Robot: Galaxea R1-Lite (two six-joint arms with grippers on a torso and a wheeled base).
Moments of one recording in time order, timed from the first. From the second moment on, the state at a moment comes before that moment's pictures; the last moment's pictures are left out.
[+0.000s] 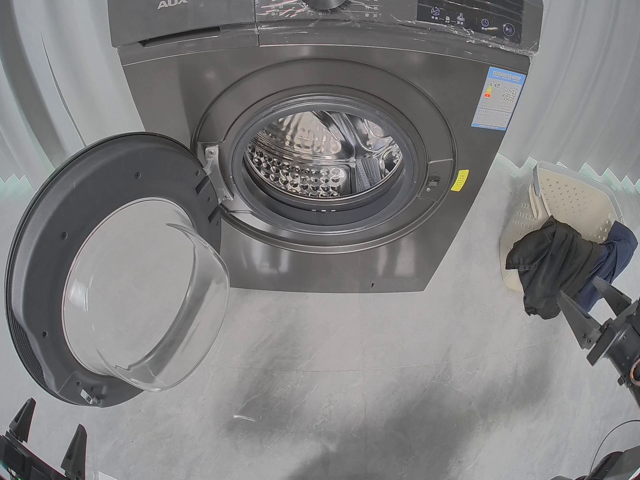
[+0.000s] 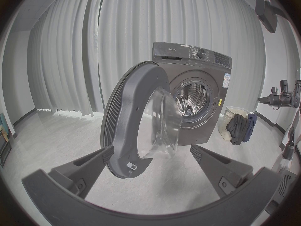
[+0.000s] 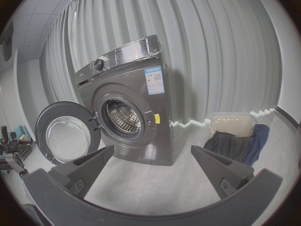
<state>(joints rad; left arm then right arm) 0.00 0.02 -0.02 0.00 -0.01 -0.01 0.29 1.06 -0.04 -1.08 -0.06 0.08</state>
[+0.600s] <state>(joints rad) 0.00 0.02 -0.02 0.00 -0.01 -0.01 0.13 0.38 -0.02 -0.34 -0.05 0.06</state>
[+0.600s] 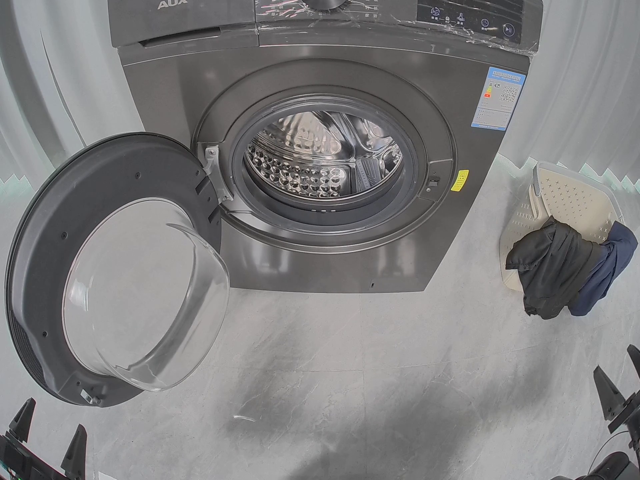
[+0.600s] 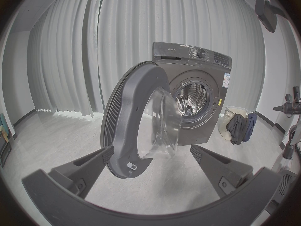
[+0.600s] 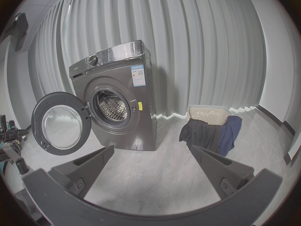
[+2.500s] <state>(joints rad) 0.00 0.02 -0.02 0.00 -0.01 -0.01 0.00 0.01 -0.02 0.00 0.00 0.00</state>
